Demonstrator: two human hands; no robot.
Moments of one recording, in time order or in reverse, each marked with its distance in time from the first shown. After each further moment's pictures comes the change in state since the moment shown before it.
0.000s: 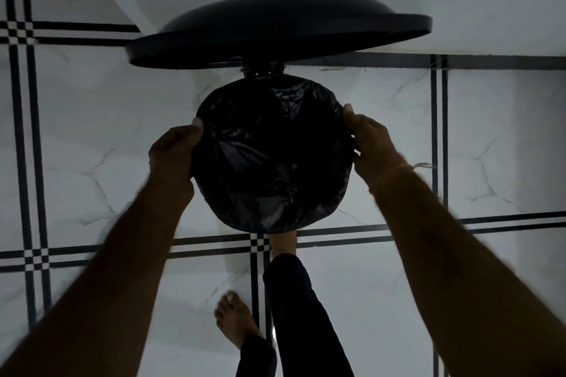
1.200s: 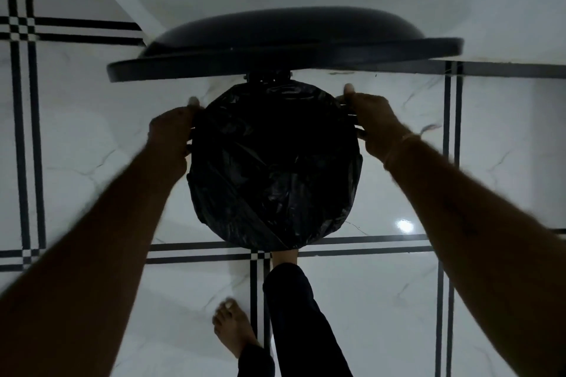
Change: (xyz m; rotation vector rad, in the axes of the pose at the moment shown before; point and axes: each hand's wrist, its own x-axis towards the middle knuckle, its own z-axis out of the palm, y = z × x) left_hand 0.043 0.031 0.020 0.251 0.091 -0.087; right_hand 0.055 -0.039 0.016 -0.287 -0.128 -0.072
